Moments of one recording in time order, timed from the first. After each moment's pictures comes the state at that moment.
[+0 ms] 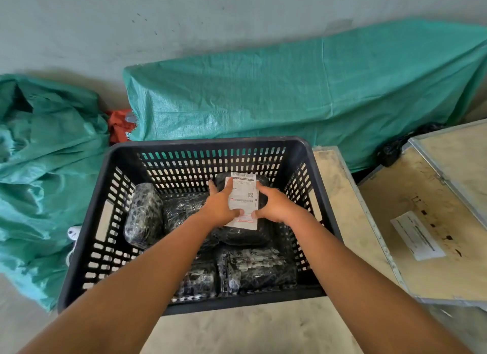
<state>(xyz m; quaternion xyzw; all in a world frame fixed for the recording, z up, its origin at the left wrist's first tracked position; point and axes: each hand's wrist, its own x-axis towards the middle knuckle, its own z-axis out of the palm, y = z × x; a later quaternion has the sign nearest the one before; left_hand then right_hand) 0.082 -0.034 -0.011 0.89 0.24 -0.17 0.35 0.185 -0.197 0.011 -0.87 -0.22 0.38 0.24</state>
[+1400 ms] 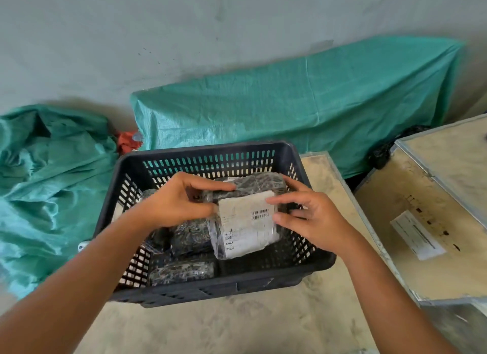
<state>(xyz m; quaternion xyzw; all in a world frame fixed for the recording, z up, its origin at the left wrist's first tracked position) -0.019 -0.029 0.169 0.84 -0.02 -0.04 0.54 0.103 -0.317 0.130 -0.72 -0.35 0.22 0.55</state>
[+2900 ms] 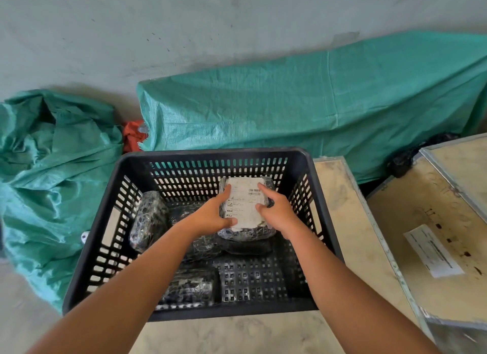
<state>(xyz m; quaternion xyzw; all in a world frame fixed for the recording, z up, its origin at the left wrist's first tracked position) 0.059 -0.017 0.022 0.82 0.20 -0.18 0.51 0.176 -0.200 0.010 -0.79 -0.13 0.33 0.50</state>
